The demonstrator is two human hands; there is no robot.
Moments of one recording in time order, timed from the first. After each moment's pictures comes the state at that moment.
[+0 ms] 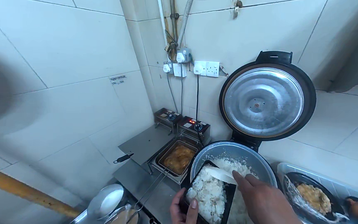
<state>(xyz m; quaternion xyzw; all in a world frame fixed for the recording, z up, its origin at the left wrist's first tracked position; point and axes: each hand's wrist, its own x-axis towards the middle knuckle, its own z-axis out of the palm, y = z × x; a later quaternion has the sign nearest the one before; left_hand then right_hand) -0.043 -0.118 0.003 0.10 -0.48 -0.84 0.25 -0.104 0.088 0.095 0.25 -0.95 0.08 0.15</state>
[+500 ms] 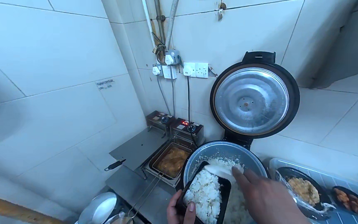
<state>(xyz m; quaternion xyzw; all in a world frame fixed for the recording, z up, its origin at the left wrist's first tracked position) -0.047 -0.109 -0.003 0.06 -0.49 -0.83 0.25 -0.097 0.100 0.123 0.22 -0.96 -0.02 0.18</state>
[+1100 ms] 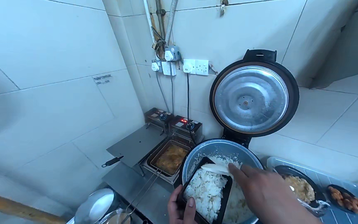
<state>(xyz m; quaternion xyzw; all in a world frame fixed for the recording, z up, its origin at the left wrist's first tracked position) -0.048 -0.104 0.001 0.07 -0.48 -0.84 0.24 -0.105 0.101 0.133 0.26 -0.94 -0.04 0.19</state>
